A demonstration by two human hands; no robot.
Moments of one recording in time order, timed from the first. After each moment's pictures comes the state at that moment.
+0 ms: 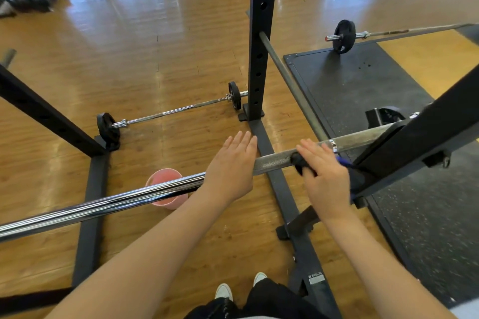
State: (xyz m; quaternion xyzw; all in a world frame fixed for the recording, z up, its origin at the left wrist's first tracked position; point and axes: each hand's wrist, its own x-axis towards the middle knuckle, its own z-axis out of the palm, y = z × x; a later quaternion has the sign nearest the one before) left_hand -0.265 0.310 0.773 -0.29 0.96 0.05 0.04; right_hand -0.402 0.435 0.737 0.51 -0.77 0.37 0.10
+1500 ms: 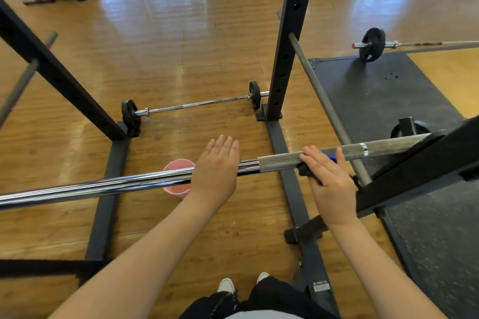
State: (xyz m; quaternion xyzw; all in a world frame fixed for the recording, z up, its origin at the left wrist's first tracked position) left_hand -0.191 0.299 0.749 -0.37 0.92 -0.05 -0.08; right_hand -0.377 0.426 0.724 0.57 -0.71 0.38 0.12
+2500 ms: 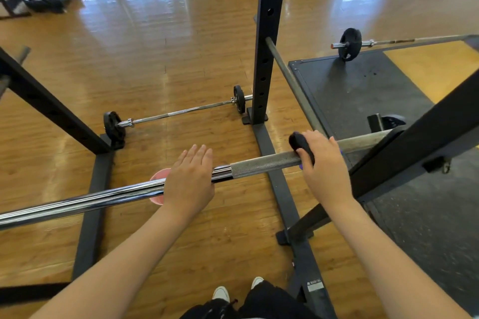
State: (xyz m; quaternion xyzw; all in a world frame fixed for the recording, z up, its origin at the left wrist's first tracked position) left_hand -0.194 0.300 0.750 -0.39 0.92 -0.04 -0.05; right_hand -0.417 0.425 0.755 0.52 -0.79 0.32 0.02
